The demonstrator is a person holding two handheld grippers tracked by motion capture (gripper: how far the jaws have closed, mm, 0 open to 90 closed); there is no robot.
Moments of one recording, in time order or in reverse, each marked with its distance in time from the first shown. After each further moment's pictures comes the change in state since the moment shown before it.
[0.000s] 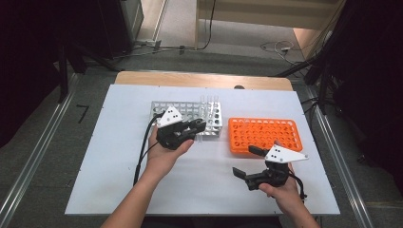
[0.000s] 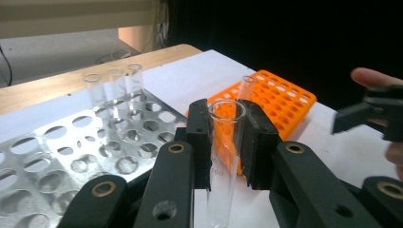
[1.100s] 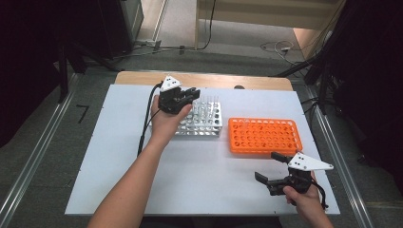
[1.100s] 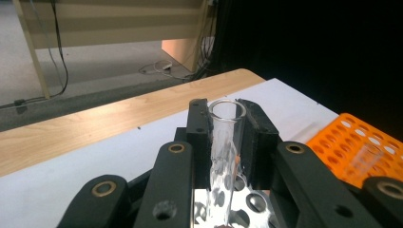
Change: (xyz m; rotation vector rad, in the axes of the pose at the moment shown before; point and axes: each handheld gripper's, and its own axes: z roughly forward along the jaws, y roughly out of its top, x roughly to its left) left arm 0.071 0.039 0.051 -0.039 0.154 -0.045; right arm -0.027 -0.032 -0.042 0.017 -0.090 0.042
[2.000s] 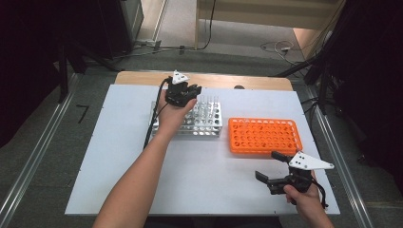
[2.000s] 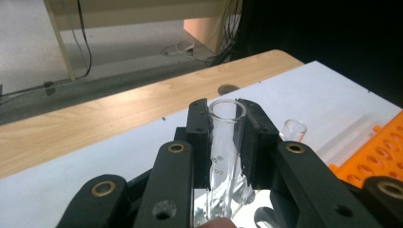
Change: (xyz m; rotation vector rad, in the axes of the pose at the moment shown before) left arm 0.013 -0.003 0.040 0.091 0.096 0.009; right arm -0.002 0.000 0.000 -0.008 0.002 0.009
